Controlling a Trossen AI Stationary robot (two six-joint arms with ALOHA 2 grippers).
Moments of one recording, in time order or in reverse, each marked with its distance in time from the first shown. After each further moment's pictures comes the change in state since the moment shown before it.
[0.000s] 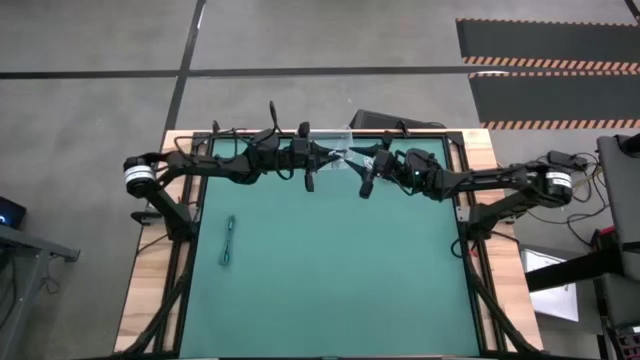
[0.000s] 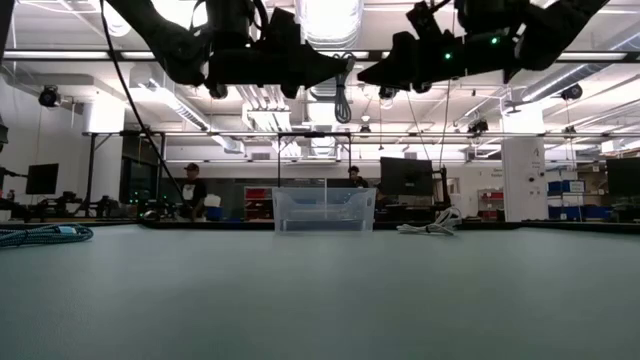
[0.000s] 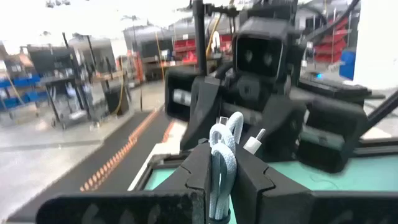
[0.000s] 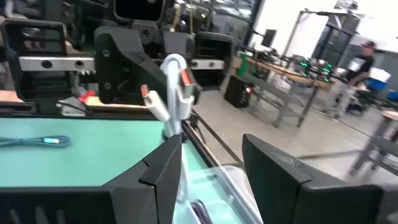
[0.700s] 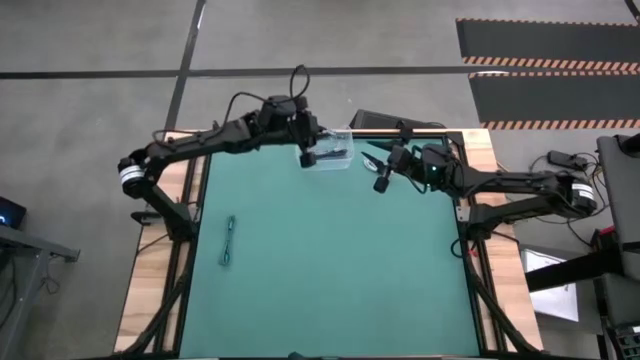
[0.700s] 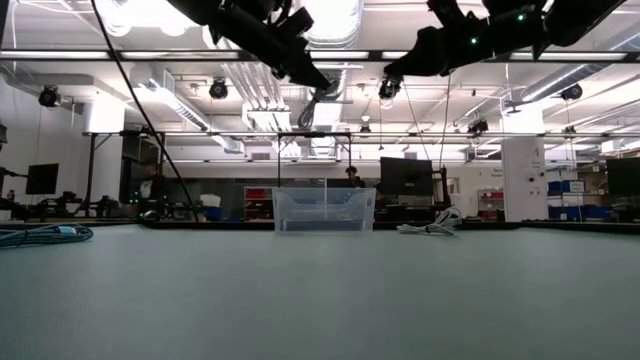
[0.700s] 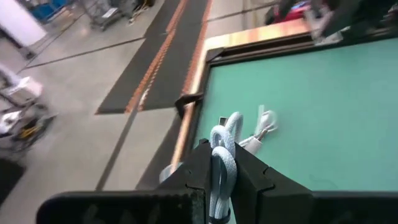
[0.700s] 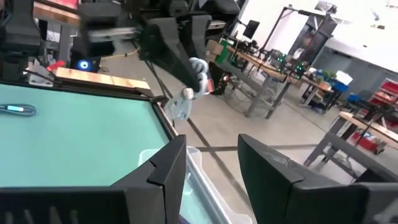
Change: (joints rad) left arm 0.076 -0.032 0.450 -0.985 -0.230 0.310; right arm -0.020 -0.223 -0.002 -0.281 0.072 -0.125
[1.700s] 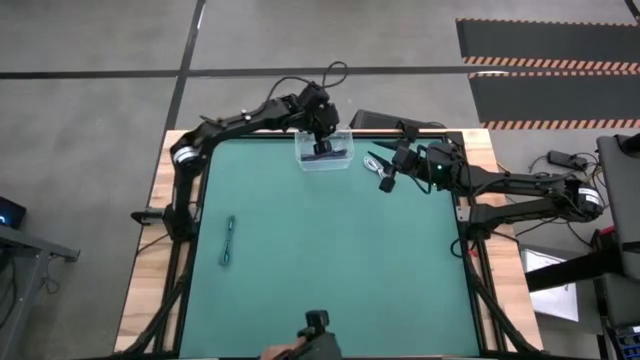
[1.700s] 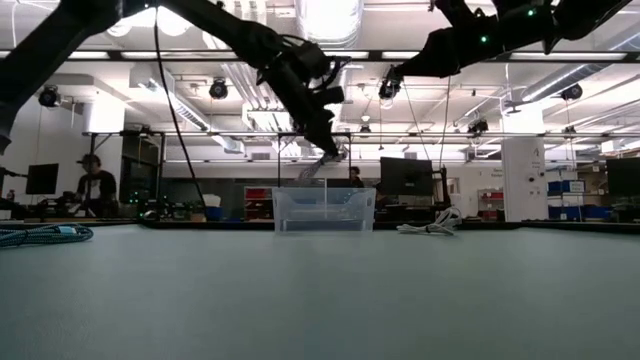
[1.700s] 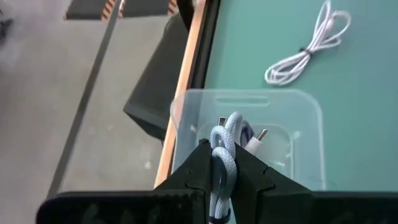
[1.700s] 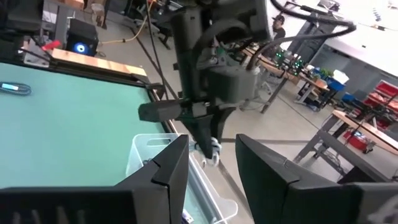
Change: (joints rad) left arm 0.110 0.445 0.434 -0.372 -0.025 0.030; right arm -0.015 -0.069 -0.001 -0.111 0.000 -0.050
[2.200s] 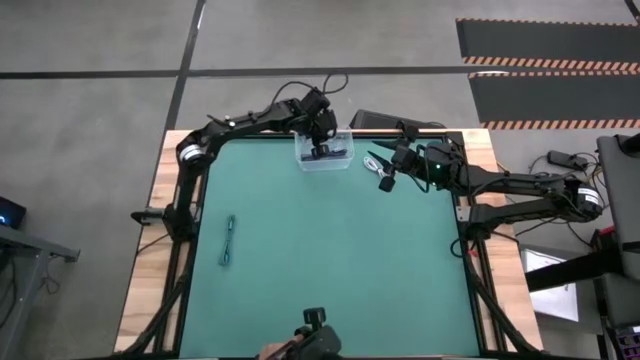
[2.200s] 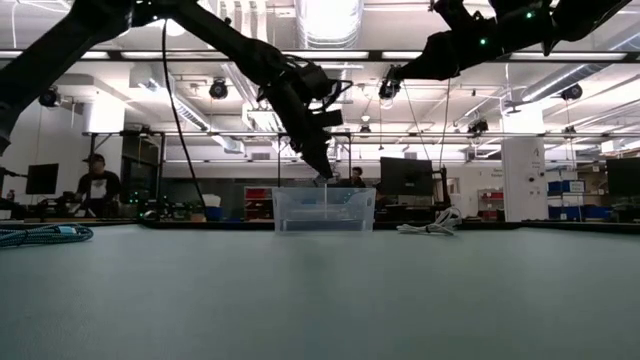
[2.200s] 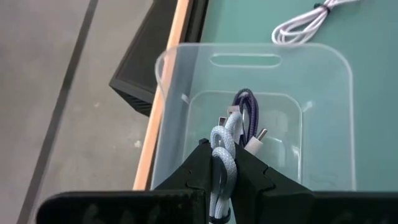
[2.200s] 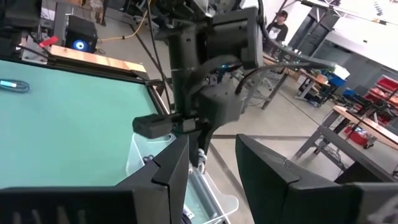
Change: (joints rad) left arm 0.019 0.058 -0.026 -0.016 0.001 -0.008; right arm -0.010 0.007 0.000 -0.007 -0.001 0.010
